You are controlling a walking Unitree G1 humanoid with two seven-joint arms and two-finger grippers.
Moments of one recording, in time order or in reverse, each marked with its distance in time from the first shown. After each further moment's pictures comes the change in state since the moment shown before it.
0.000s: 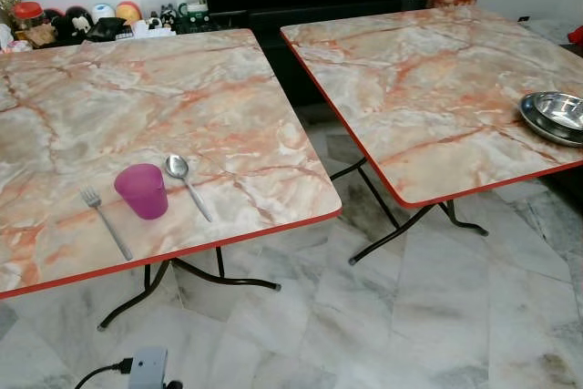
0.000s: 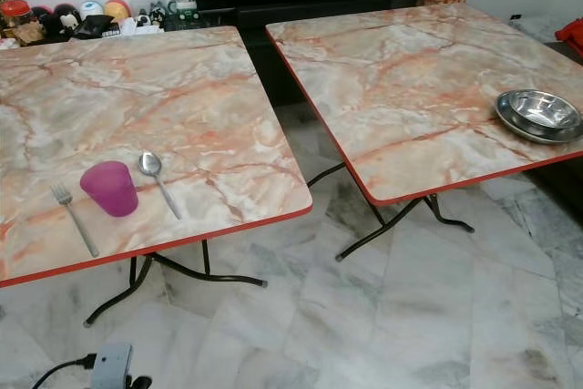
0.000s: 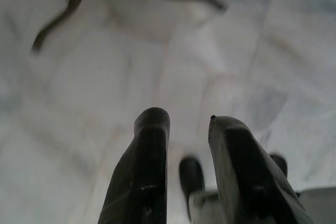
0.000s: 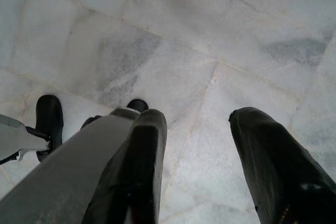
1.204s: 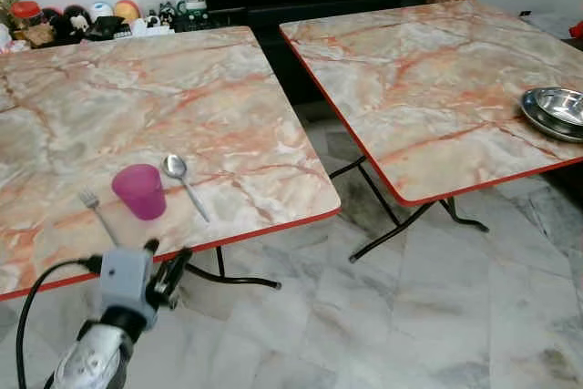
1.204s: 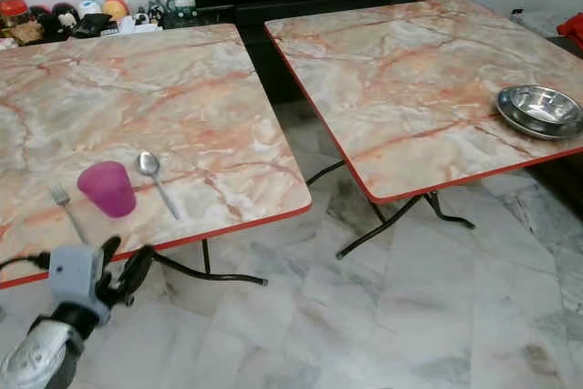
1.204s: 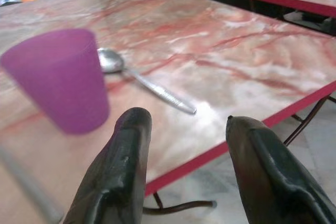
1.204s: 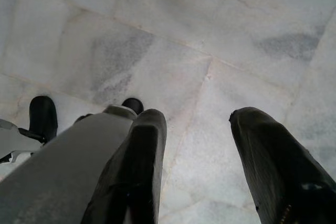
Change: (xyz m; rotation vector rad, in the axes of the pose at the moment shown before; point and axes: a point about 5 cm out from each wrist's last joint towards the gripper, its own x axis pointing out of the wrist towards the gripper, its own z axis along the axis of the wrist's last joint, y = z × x) left arm -0.086 -0.012 0.161 0.164 -0.738 -0.098; right arm 0.000 -0.005 0.001 -0.001 0.000 -0.024
